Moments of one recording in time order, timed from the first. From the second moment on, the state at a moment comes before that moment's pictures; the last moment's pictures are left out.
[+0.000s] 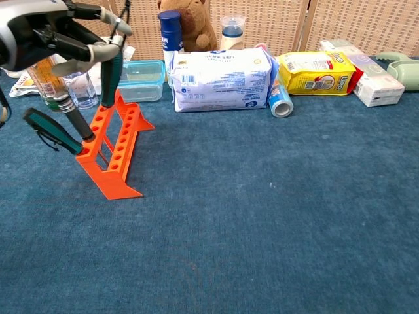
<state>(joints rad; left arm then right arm) -0.63 -1.38 -0.31 -1.74 1.08 0.96 -0.27 0.09 -0.86 0.04 -1.83 -1.45 1.34 0.27</state>
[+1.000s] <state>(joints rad) -0.56 -1.21 -0.33 -1.95 1.24 1.09 -0.29 0.09 -0.86 0.03 -1.84 -1.46 1.34 0.28</state>
